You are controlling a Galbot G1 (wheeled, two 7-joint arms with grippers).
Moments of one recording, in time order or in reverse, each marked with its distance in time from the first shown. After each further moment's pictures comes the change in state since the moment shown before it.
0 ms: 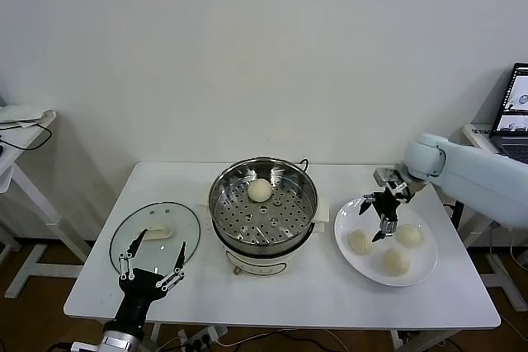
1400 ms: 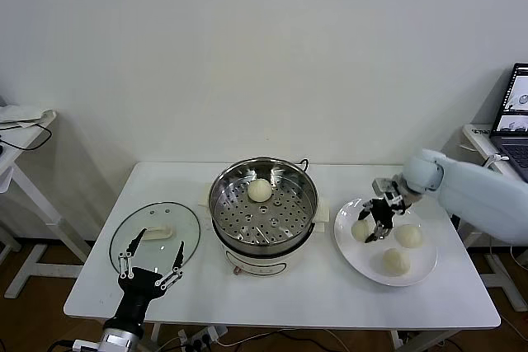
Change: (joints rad) left arm -0.023 0.009 0.000 0.021 0.008 -0.017 -0.004; right arm 0.087 0.007 0.015 0.025 -0.002 0.005 -0.037
